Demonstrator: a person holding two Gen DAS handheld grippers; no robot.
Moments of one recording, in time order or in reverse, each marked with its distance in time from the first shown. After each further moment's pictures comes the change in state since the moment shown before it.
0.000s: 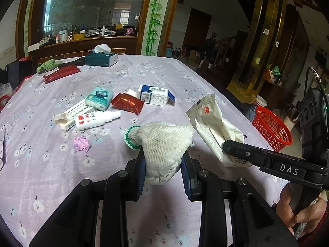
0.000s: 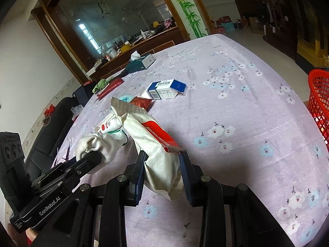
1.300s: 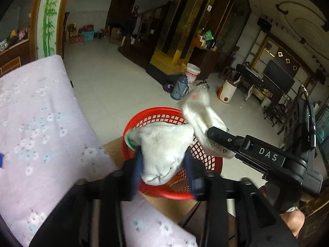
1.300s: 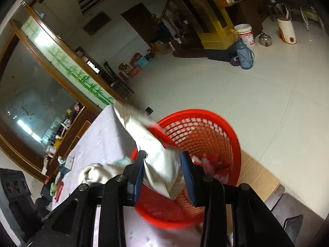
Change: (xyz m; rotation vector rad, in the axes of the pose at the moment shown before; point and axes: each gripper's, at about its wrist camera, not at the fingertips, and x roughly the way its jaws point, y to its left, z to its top) left arm 0.161 -0.313 0.087 0.232 0.201 -0.448; right arm -0.172 -0.284 0.067 0.531 -0.328 -0.330
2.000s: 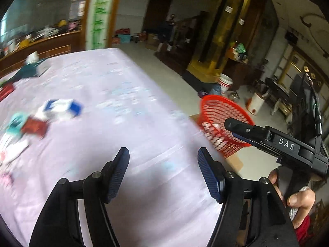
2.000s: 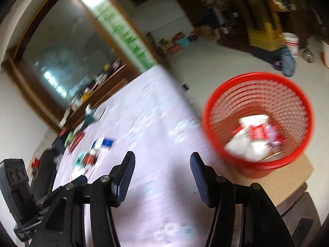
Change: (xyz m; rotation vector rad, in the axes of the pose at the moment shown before) left arm -0.149 0.107 -0.106 -0.124 -0.078 0.225; right arm 0.010 0.115 -0.112 -0.285 0.163 0.201
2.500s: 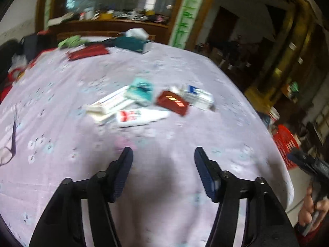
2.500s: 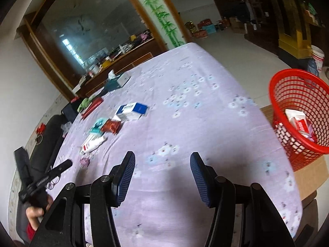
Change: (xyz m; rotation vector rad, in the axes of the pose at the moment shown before) left arm -0.093 0.209 -0.051 -0.323 -0.057 0.293; right arm 0.040 0.080 -0.041 -0.157 0.126 0.064
